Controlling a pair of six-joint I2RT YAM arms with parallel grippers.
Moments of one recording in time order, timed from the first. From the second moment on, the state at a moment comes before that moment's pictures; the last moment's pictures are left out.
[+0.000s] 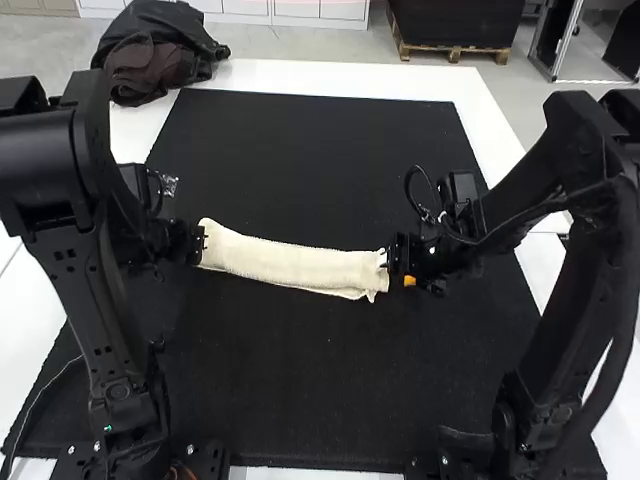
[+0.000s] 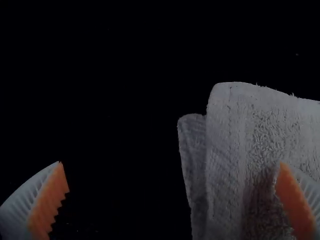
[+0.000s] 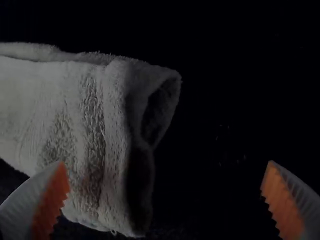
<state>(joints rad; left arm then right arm) 0.36 1.63 0.47 0.48 0.33 0.32 0.19 1.67 0.59 0.08 -0.44 0.22</state>
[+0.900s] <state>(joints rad) 0.42 1.59 0.47 0.53 0.33 0.20 0.26 1.66 0.66 0.00 -0.44 0.28</state>
